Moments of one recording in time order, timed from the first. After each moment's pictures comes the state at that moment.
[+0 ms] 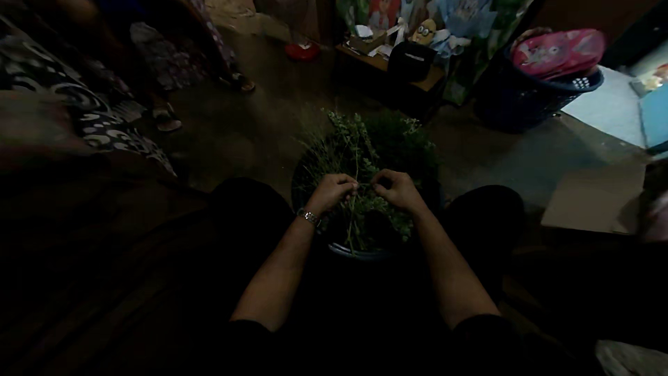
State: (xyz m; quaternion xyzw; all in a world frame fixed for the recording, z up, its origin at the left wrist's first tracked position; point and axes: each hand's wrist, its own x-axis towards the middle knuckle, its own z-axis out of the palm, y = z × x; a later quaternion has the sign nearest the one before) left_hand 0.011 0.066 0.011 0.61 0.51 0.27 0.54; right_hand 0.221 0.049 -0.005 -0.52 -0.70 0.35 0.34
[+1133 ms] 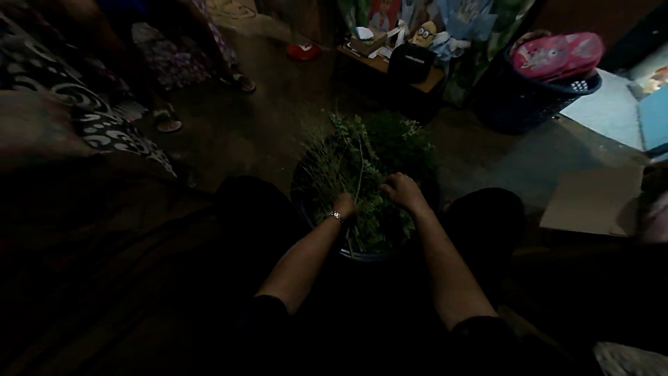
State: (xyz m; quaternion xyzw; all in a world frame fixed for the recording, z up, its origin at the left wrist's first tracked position) left_hand 0.049 0.100 -0.080 0.69 0.62 0.00 0.38; right_hand 0.235 0.073 -0.022 -0.67 -0.67 0.28 0.16
